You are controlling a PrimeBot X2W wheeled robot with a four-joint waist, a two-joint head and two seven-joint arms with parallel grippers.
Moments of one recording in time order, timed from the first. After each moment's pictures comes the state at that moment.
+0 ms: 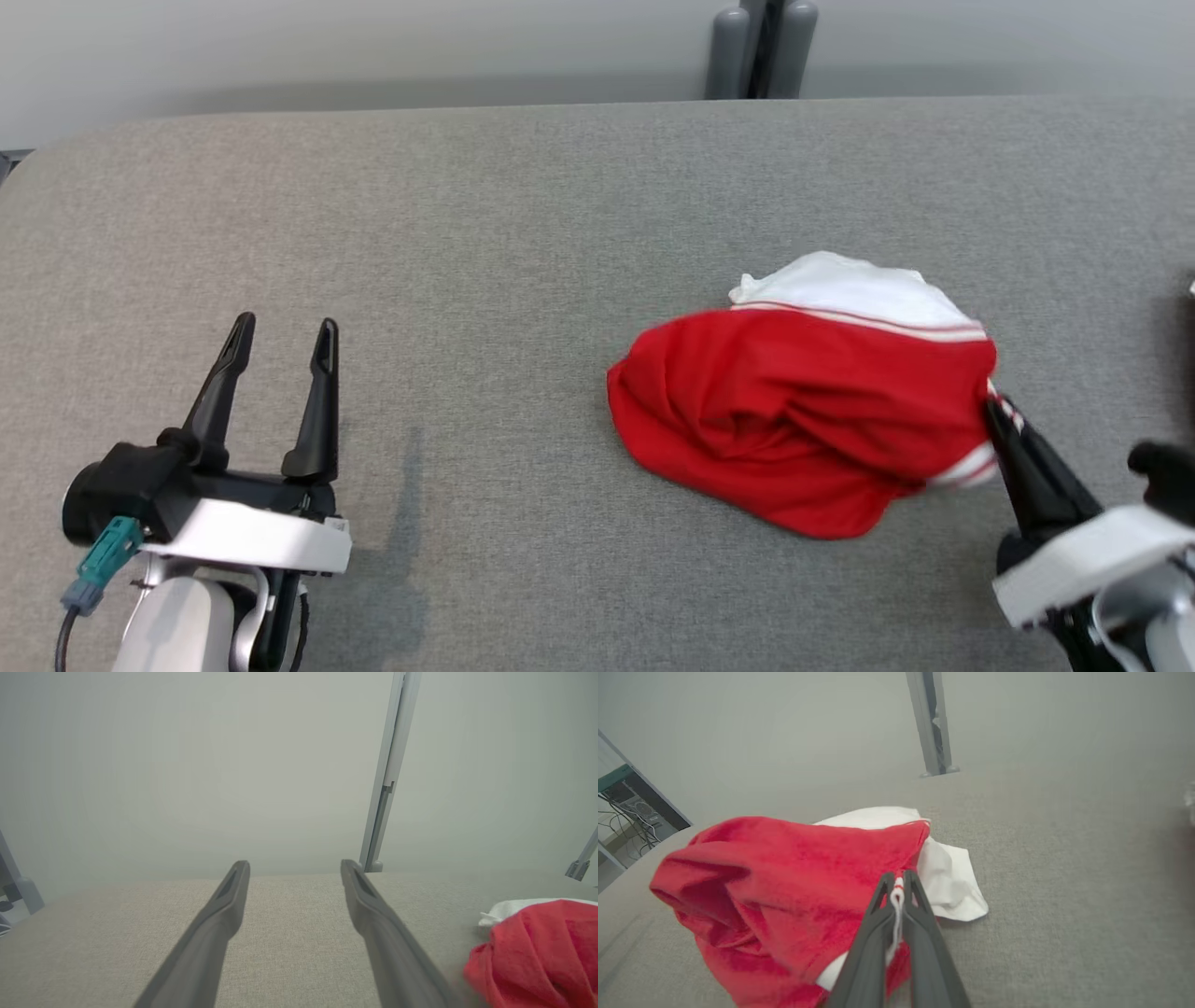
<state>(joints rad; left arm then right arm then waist) -0.18 0.15 -0.06 0.14 -0.28 -0.10 -0.26 -0.12 -0.27 0.12 0.14 0.55 0.13 -0.02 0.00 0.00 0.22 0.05</state>
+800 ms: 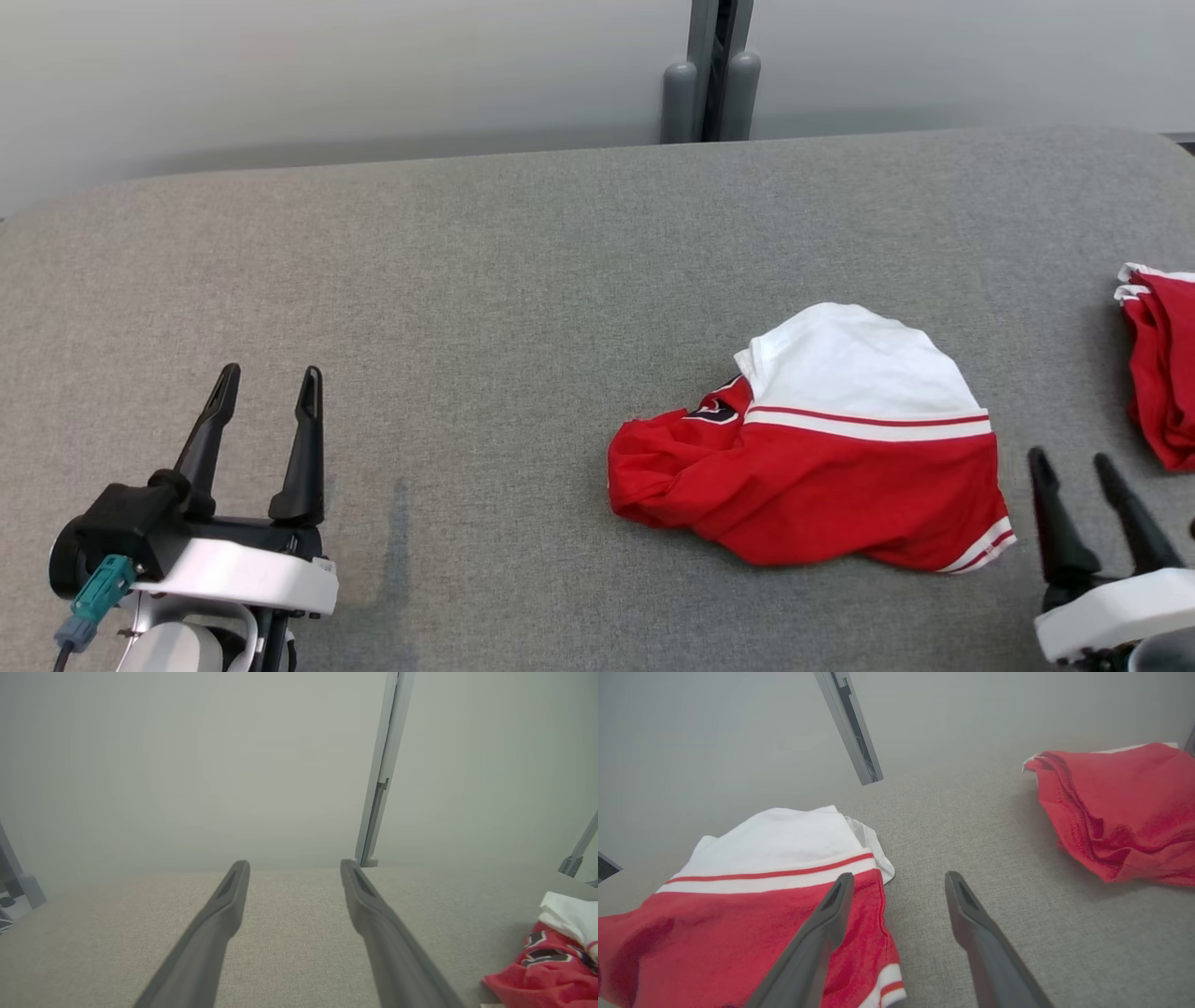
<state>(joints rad) -0.10 0.17 -0.05 0.11 -0.30 -0.06 -0.23 -0.02 -0.19 -0.02 0.23 0.48 0.13 -0.13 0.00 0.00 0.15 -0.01</state>
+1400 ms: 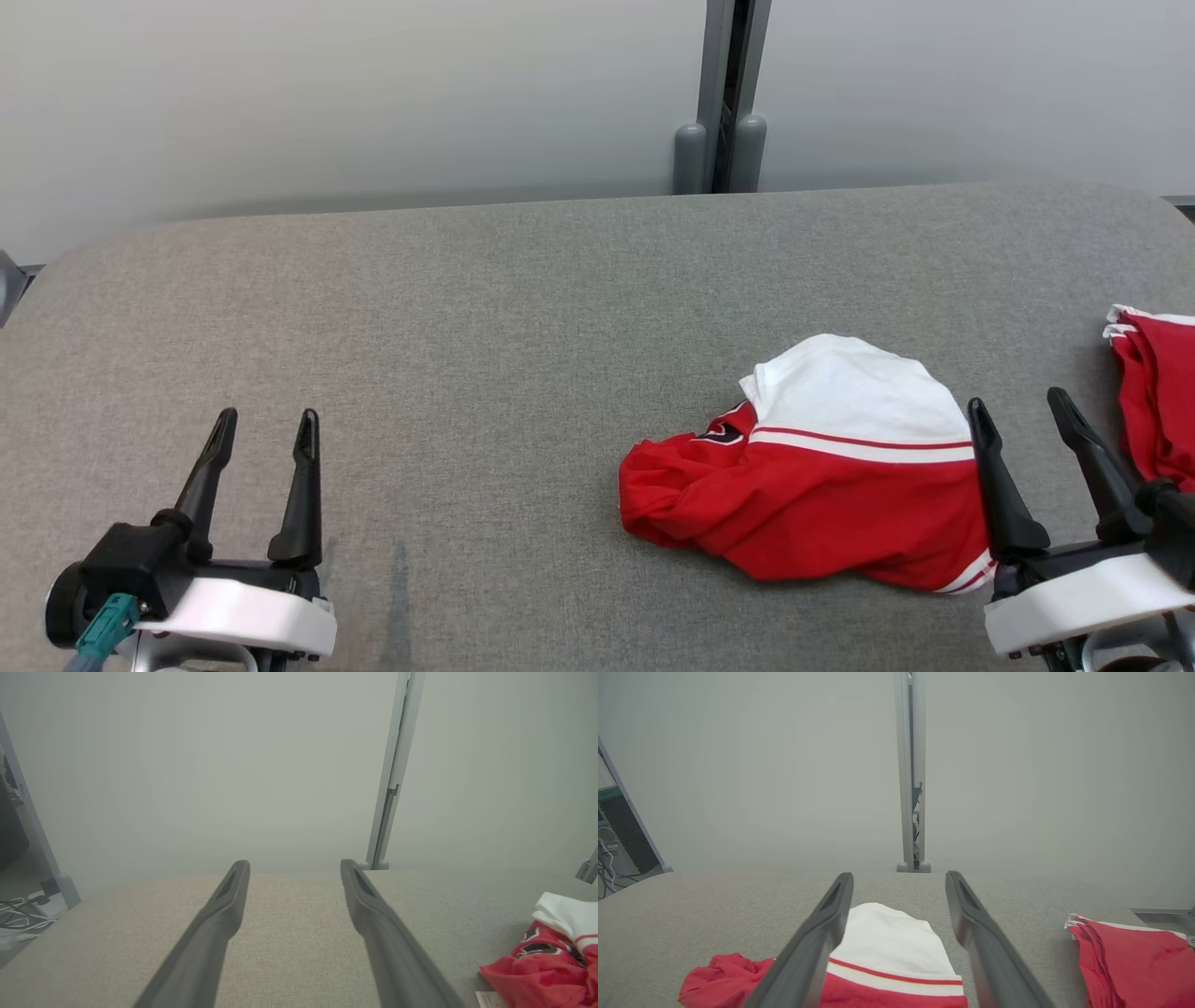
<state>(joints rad) -0.02 0.18 -0.05 0.06 -0.30 -0.02 -0.20 0.03 -0.07 -0.03 -0.14 0.18 0.13 -0.01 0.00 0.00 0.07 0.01</state>
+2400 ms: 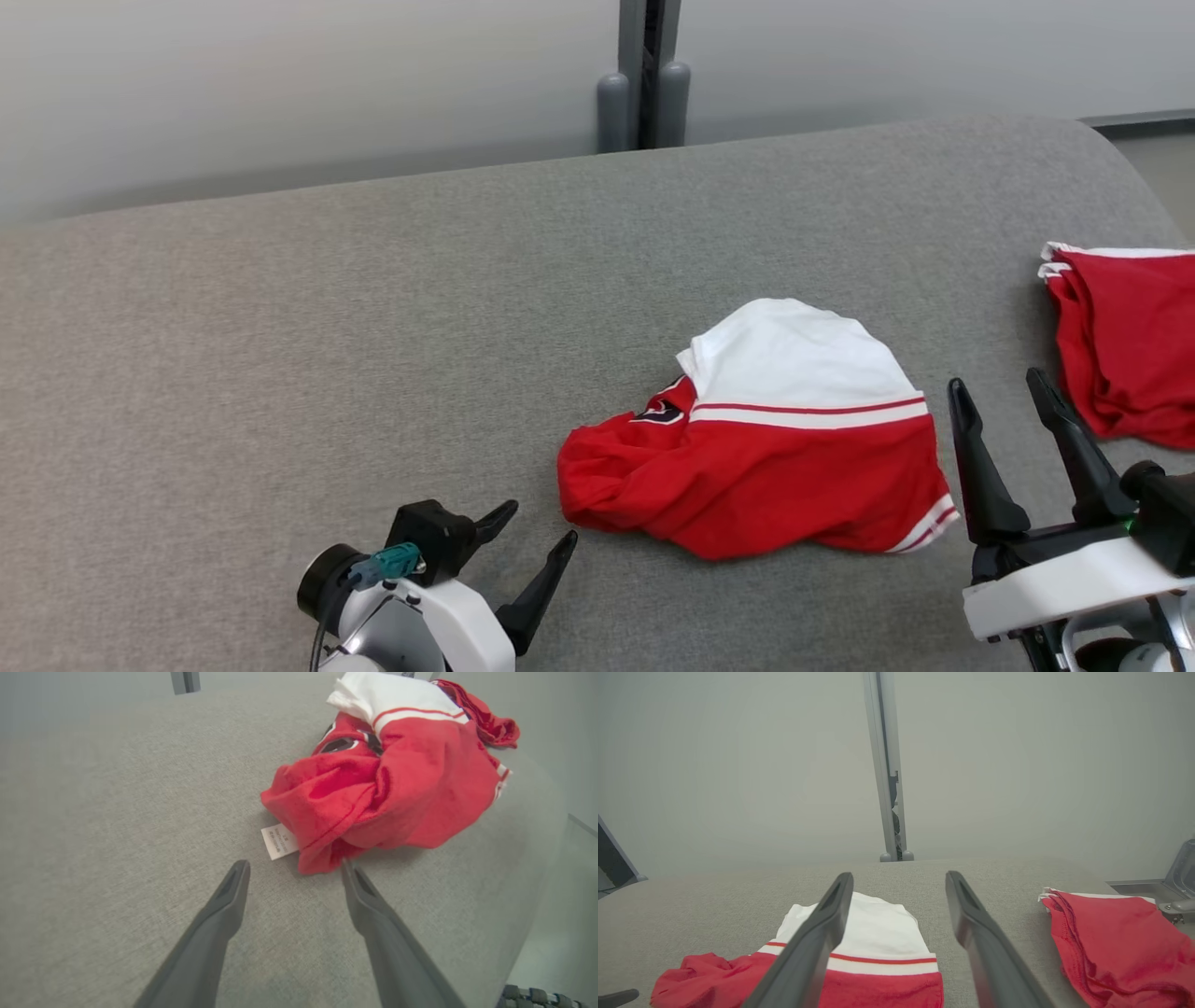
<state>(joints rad) -0.14 0.19 -0.48 0.21 -0.39 -0.13 0.13 0.00 -0.05 0.00 -0.16 0.21 0.13 0.00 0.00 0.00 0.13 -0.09</state>
